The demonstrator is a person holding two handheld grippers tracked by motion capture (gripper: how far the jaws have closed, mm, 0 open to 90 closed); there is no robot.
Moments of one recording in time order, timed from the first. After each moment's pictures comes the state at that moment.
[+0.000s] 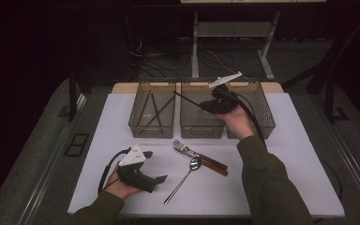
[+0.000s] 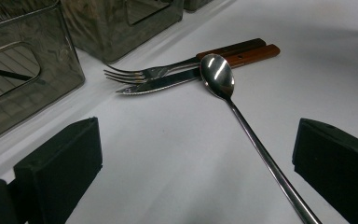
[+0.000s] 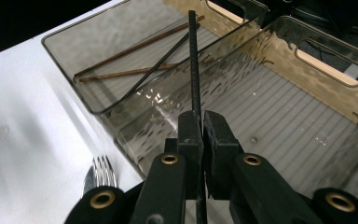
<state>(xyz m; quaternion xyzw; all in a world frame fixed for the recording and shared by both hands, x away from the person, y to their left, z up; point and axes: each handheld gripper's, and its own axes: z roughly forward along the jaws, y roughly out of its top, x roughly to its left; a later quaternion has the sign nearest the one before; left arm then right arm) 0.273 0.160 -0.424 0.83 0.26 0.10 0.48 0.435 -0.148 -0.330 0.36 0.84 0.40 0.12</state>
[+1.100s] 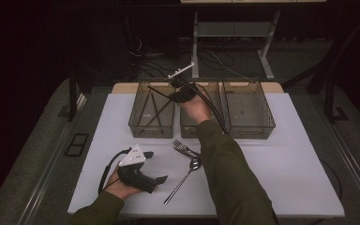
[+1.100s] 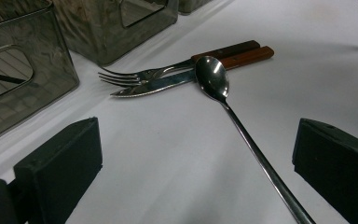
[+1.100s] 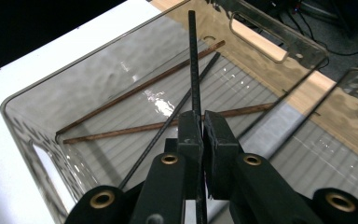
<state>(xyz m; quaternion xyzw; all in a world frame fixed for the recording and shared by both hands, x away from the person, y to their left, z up) 0.272 0.159 -0.423 0.83 0.26 0.10 0.48 0.493 -0.035 -0.340 0.36 0.85 0.36 0.12</state>
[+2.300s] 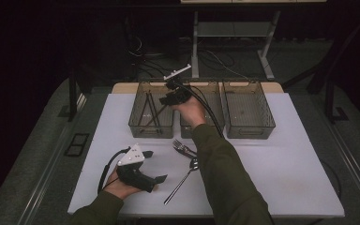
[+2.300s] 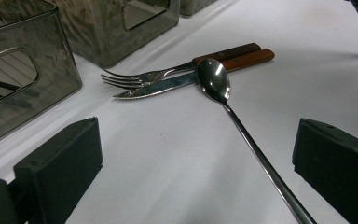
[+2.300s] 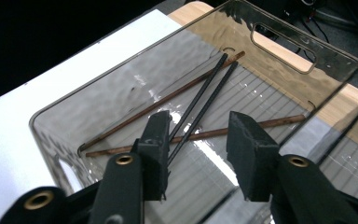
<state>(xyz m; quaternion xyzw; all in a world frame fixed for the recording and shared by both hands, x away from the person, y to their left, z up) 0.274 0.162 -0.423 0.83 0.25 0.10 0.48 0.488 -0.024 -0.345 0.36 0.84 0.39 0.10</state>
